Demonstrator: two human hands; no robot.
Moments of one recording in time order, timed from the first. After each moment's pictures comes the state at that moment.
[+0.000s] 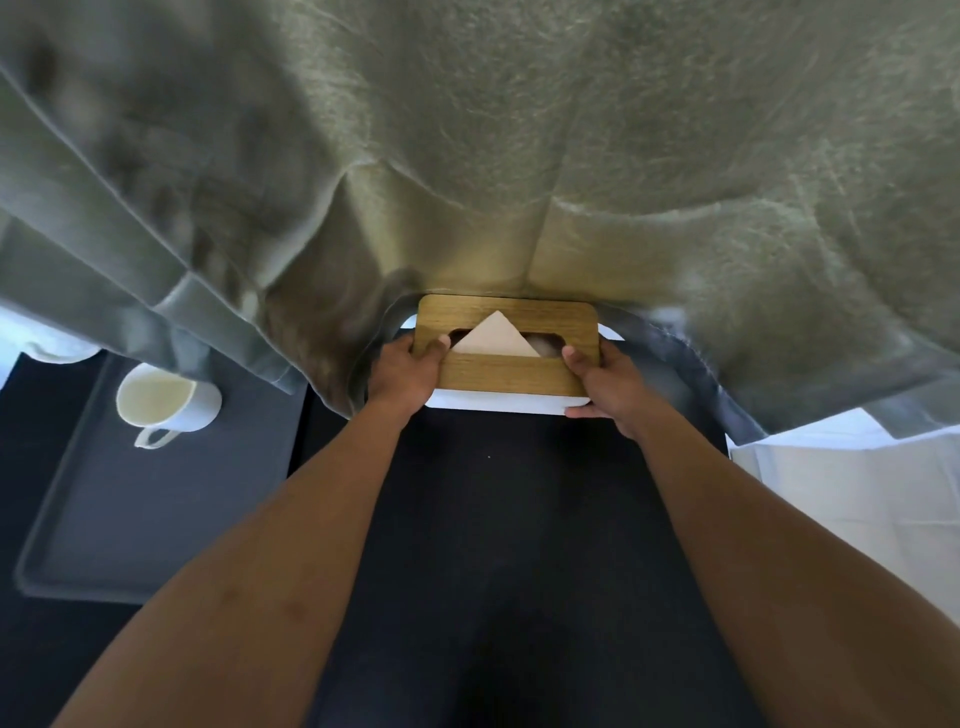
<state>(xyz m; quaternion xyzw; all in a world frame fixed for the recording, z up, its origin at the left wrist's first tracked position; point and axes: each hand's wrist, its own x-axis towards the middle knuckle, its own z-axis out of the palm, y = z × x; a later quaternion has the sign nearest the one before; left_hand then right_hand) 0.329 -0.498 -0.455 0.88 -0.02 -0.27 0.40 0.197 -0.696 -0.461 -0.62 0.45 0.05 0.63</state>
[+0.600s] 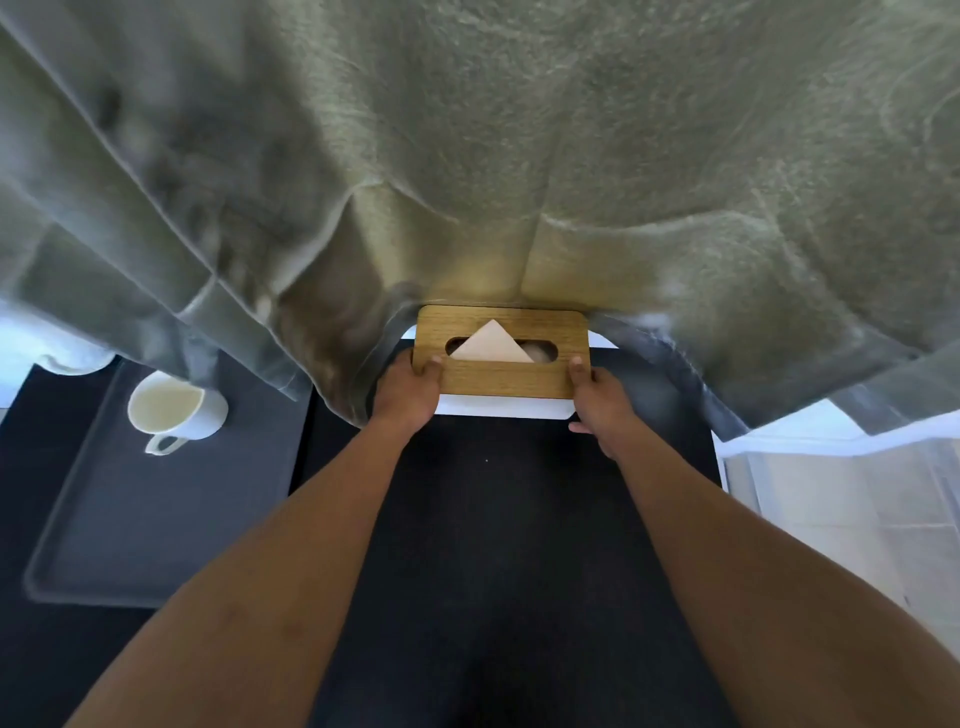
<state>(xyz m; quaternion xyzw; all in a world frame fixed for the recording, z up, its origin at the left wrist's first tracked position) 0.310 -0.491 -0.449 0.89 -0.05 -0.27 0.38 0.182 -0.676 -0.462 -0.65 0.51 0.03 0.56</state>
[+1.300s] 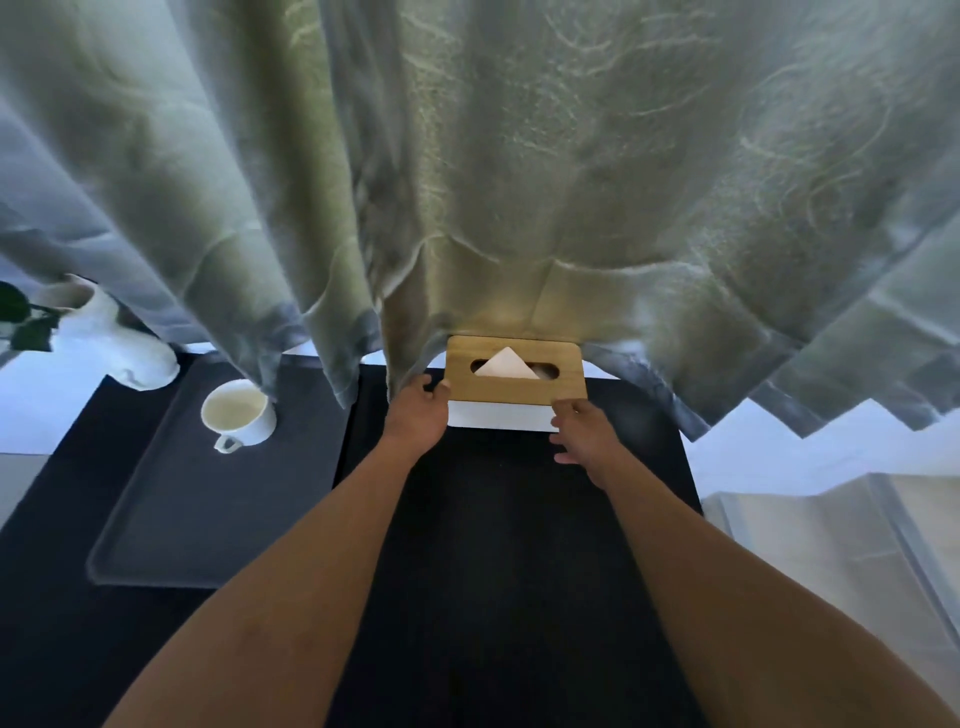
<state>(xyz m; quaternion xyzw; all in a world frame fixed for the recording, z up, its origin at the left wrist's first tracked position) 0.275 -0.427 -0.391 0.87 -0.09 -0.25 0.42 0.146 -0.588 -0.388 -0.67 0.49 0.01 0.55</state>
